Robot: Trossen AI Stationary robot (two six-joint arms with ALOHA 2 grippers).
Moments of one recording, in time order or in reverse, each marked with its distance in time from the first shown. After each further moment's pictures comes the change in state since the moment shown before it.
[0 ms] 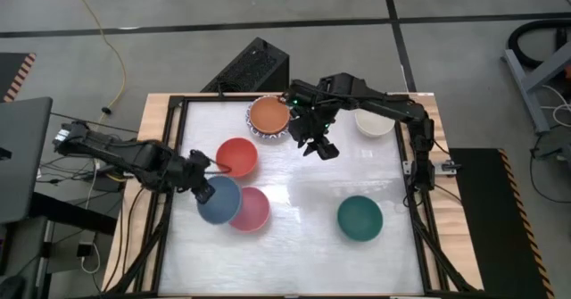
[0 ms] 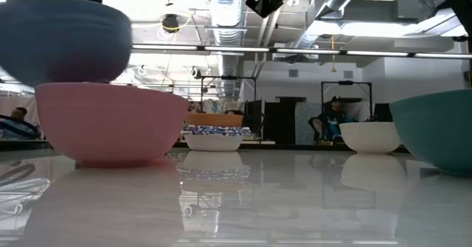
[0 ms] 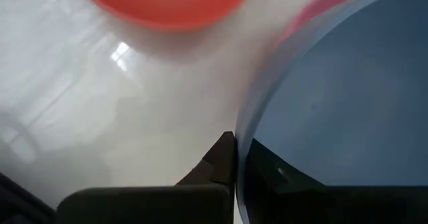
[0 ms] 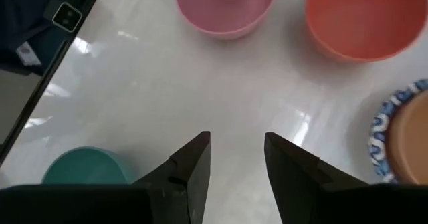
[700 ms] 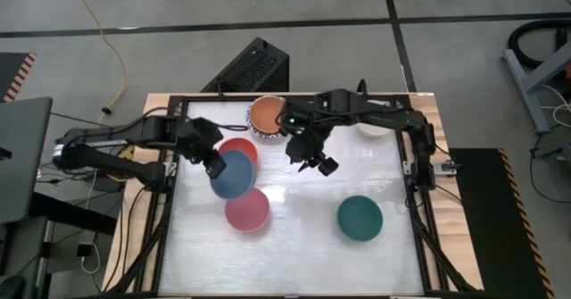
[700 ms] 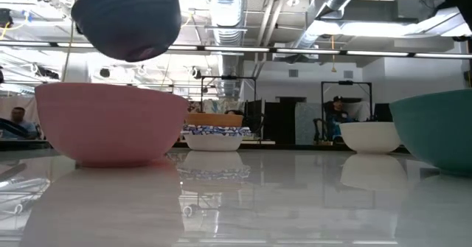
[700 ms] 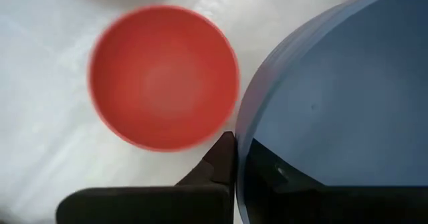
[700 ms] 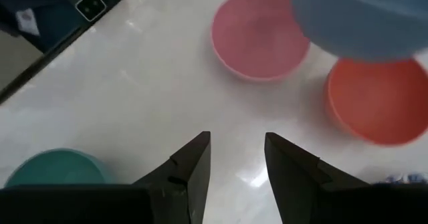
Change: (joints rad) left arm 0.386 0.143 0.277 -0.024 0.088 0.494; right arm 0.126 -0.006 -0.010 0.102 0.009 -0.146
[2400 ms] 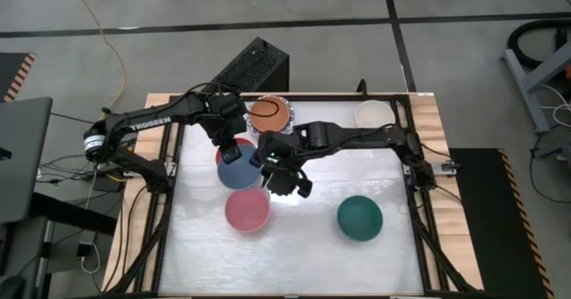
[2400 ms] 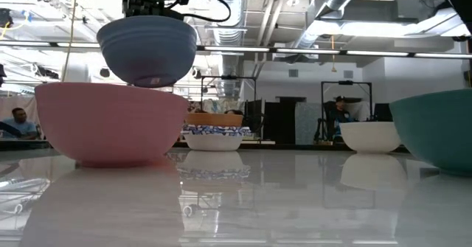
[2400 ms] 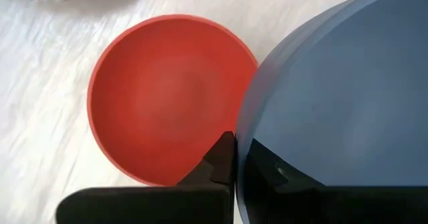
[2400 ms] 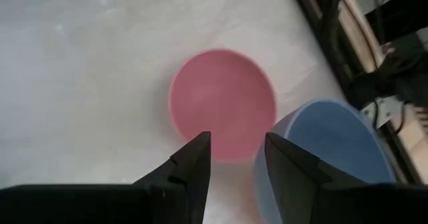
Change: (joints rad) left arm 0.282 0.370 0.187 -0.095 0.248 0.468; right arm 0.152 0.121 0.000 0.322 0.103 -0.259
